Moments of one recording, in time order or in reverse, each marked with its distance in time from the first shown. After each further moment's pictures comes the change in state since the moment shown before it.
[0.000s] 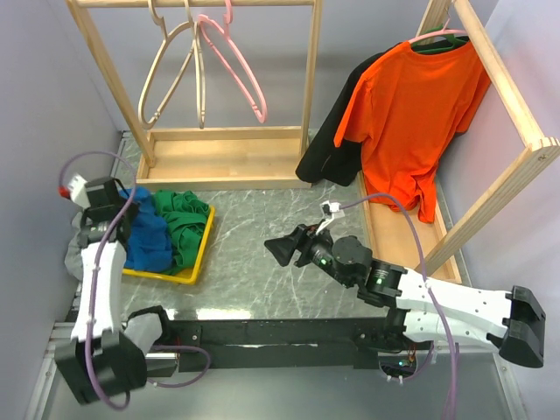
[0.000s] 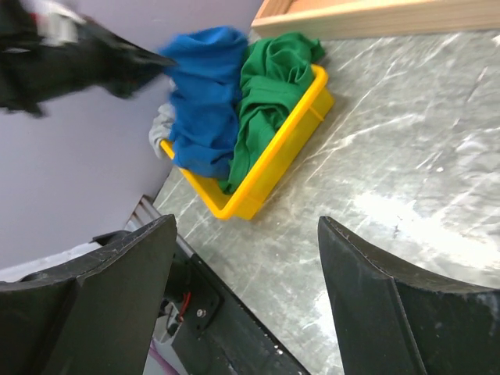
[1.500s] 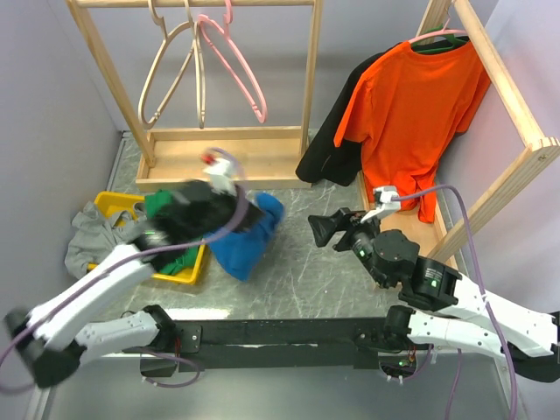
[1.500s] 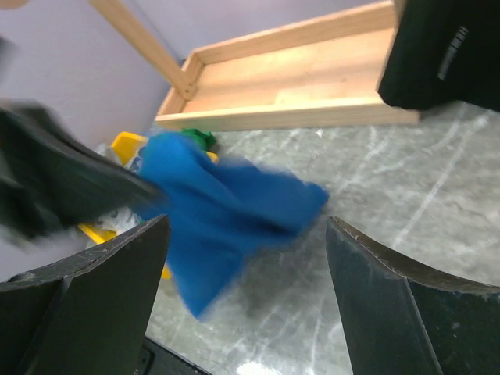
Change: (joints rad) left arm -0.997 -0.048 0.239 0.071 0.282 0.194; right arm 0.000 -0.243 0.253 -0.503 0.352 -0.164
